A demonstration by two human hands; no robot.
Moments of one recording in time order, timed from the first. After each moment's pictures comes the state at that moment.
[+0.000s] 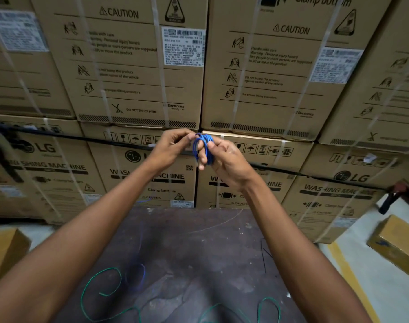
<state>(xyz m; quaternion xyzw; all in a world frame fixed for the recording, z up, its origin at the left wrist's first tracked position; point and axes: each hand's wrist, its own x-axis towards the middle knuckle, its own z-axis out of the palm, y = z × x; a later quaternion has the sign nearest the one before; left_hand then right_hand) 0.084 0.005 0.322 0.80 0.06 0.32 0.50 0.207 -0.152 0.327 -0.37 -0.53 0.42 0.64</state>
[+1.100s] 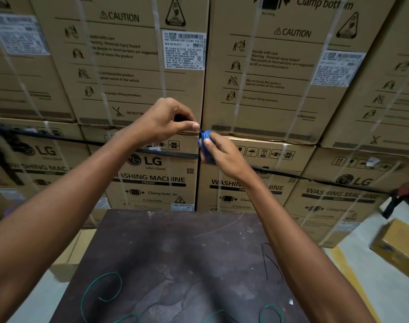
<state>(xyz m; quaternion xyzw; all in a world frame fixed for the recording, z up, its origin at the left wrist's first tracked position) 0.069 0.016 0.418 0.94 0.09 0.25 0.23 0.229 -0.126 0.330 -0.61 -0.59 0.15 0.50</state>
